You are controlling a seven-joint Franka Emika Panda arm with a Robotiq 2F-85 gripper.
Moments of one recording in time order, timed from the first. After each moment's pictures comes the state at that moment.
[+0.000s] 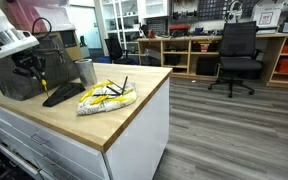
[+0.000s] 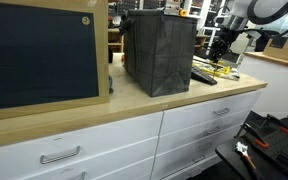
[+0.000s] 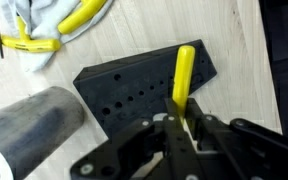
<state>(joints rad) 0.12 -0.23 0.02 -2.56 -0.22 2.57 -0.92</state>
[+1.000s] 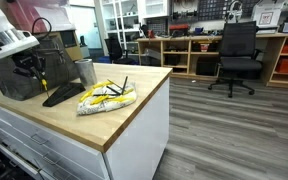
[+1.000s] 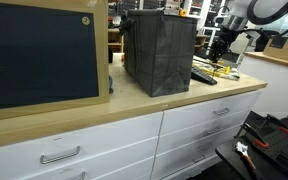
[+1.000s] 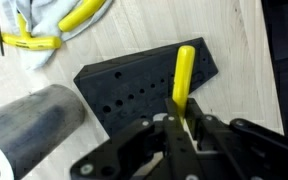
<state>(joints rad) 0.13 -0.22 0.02 -2.56 -0.22 2.58 -0.92</state>
